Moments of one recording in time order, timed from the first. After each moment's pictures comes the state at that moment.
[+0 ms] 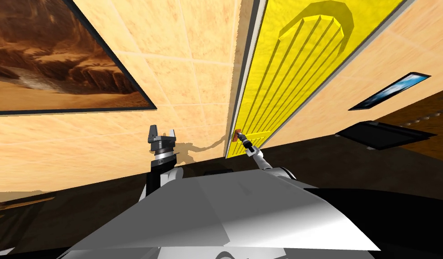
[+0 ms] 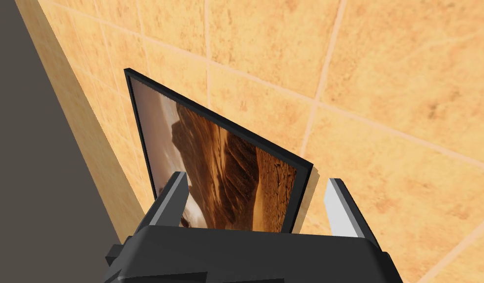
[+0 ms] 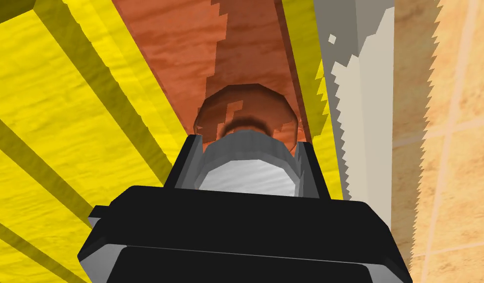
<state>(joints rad) -0.27 -0.33 -0.05 -0.83 0.38 -0.60 0.56</state>
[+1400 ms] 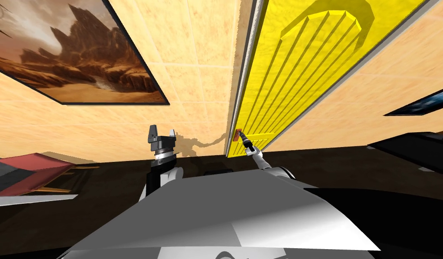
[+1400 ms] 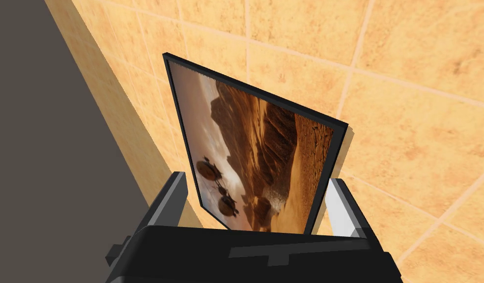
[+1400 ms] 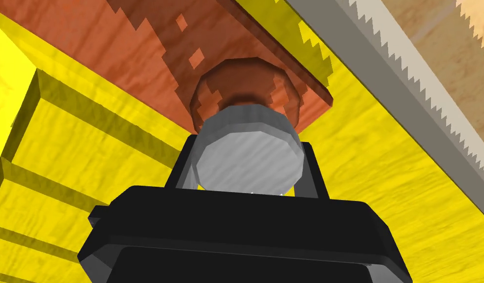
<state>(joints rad) -0.27 -0.32 -0.05 -0.82 0.17 -0.58 0.23</state>
